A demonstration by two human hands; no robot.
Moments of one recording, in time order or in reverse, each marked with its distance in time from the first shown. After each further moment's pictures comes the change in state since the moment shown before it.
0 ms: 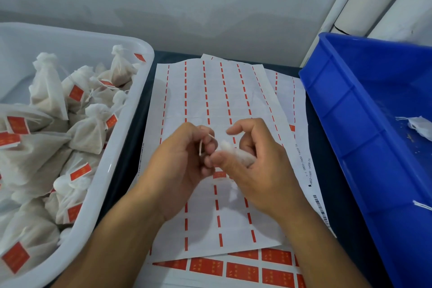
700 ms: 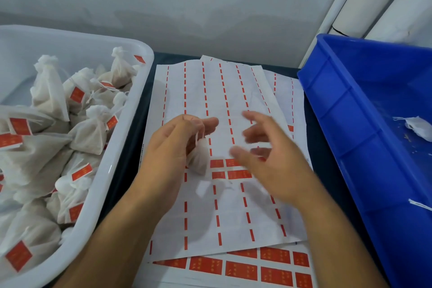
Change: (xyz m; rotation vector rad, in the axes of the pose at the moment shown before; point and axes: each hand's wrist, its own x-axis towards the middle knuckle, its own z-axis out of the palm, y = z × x) left_hand 0.010 -0.007 -0.016 0.364 0.125 0.251; right_hand 0.008 0.013 -0.025 -0.109 -0.057 0.219
